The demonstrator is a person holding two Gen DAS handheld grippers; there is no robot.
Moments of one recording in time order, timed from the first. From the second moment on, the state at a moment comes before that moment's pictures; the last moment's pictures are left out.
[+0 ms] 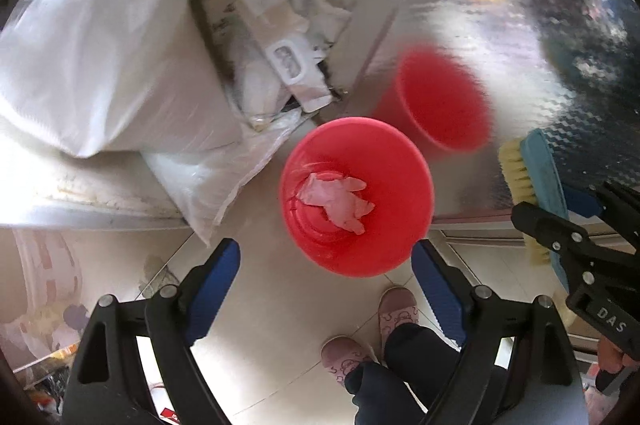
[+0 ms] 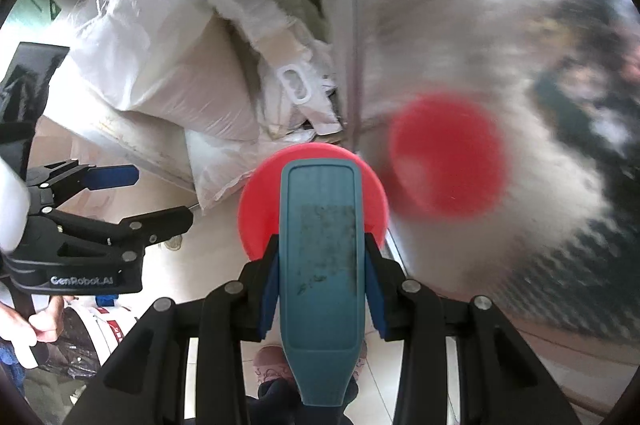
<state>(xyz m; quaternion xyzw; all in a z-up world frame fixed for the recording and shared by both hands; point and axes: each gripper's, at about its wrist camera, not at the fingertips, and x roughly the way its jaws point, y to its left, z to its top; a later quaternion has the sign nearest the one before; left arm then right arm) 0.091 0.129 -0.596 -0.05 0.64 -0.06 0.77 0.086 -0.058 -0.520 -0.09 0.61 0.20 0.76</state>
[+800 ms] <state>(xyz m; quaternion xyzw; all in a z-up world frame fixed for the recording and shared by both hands) 0.031 0.160 -0.457 -0.06 0.60 0.00 0.80 0.052 -0.031 -0.403 -0.14 0.56 0.21 0.79</state>
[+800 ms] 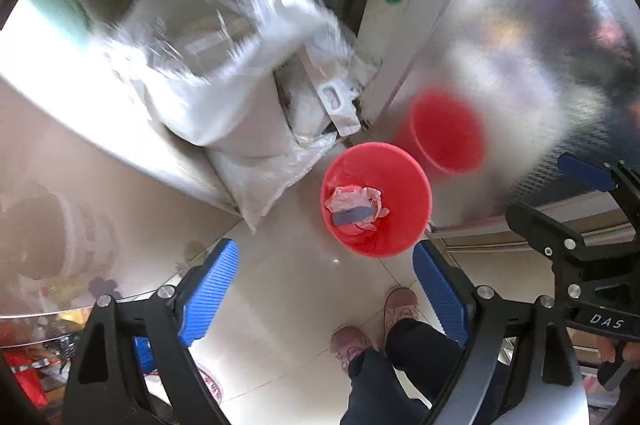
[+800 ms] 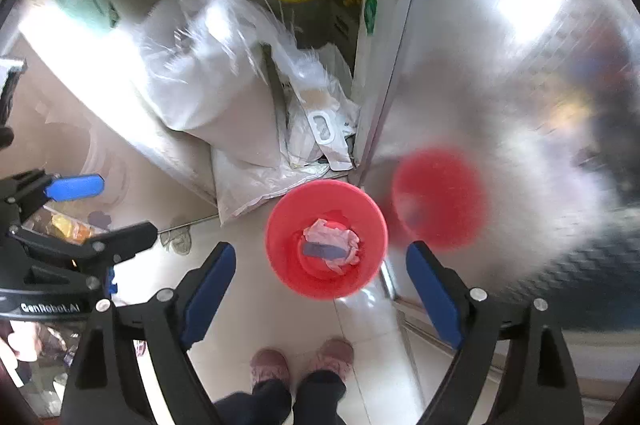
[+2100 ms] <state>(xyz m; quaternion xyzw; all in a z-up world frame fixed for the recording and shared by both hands) 0.243 0.012 -0.159 0.04 0.51 -0.12 0.85 0.195 -0.166 -0.104 -0.05 0.48 0.07 0.87</state>
